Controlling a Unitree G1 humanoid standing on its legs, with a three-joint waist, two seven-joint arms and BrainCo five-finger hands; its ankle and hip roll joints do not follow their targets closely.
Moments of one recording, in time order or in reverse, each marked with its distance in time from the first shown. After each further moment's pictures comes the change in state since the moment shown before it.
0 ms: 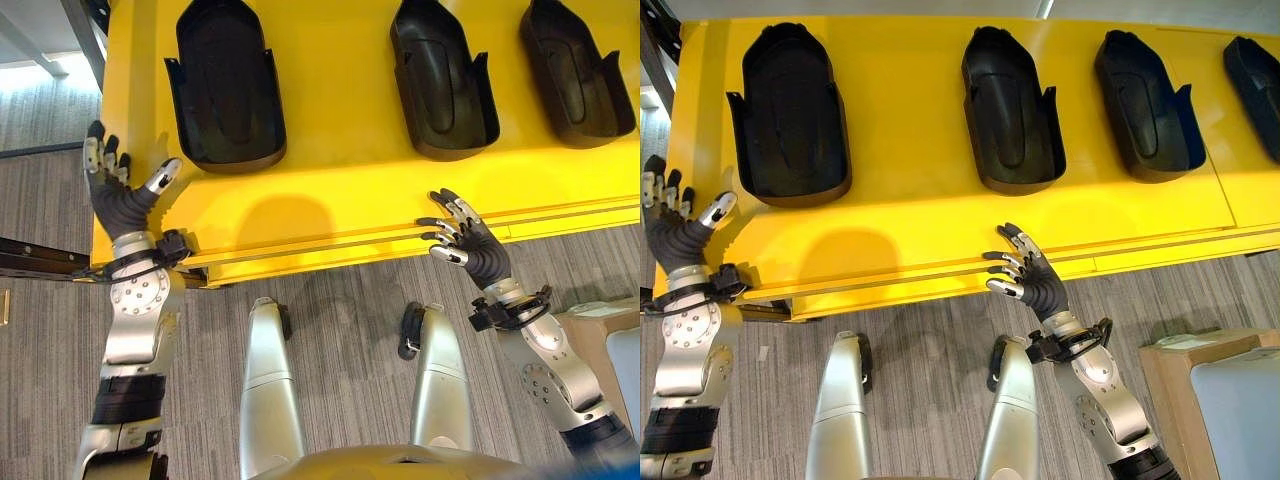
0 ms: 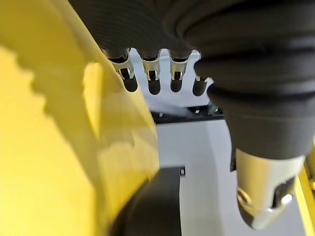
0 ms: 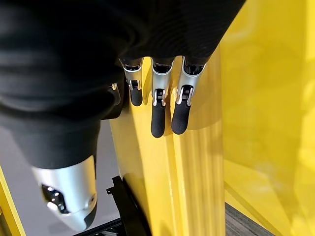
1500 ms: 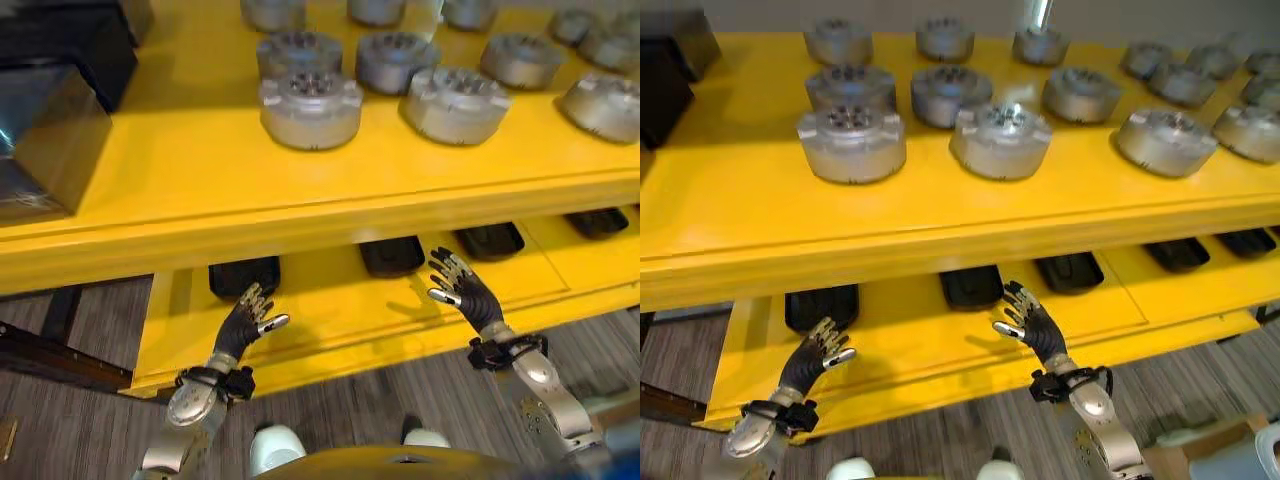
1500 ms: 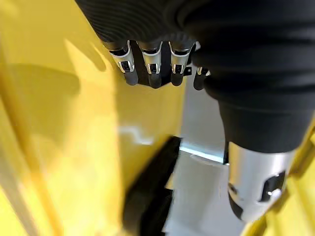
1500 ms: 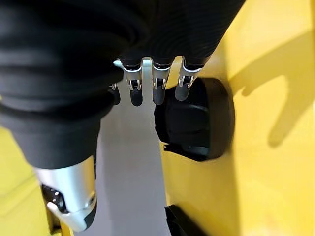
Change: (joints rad) left arm 0.418 -0.068 -0.390 0.169 -0.282 -0.011 -0.531; right arm 0.140 0.075 0.021 0.247 -0.042 0.001 0.060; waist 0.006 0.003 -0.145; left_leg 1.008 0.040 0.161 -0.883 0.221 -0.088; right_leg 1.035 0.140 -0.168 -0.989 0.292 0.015
